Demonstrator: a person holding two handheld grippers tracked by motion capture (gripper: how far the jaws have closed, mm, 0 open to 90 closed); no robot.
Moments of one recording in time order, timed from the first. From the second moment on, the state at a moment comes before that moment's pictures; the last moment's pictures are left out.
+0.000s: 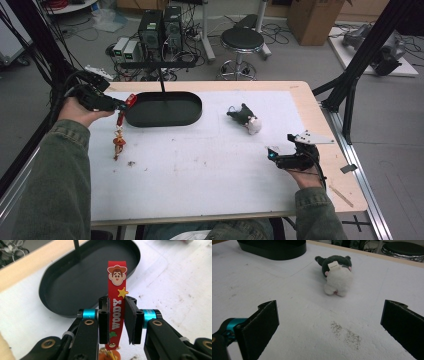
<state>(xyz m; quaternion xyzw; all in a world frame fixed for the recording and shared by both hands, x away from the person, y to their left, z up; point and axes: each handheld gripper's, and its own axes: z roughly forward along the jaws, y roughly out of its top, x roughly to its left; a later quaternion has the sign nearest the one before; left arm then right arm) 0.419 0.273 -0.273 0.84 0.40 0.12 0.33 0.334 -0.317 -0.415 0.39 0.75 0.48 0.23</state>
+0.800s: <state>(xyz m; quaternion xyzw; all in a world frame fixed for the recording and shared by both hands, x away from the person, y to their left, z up) 0.455 0.246 -0.216 0.83 0.39 0.18 0.37 0.332 -0.314 -0.412 0.38 0.75 0.49 0.23</state>
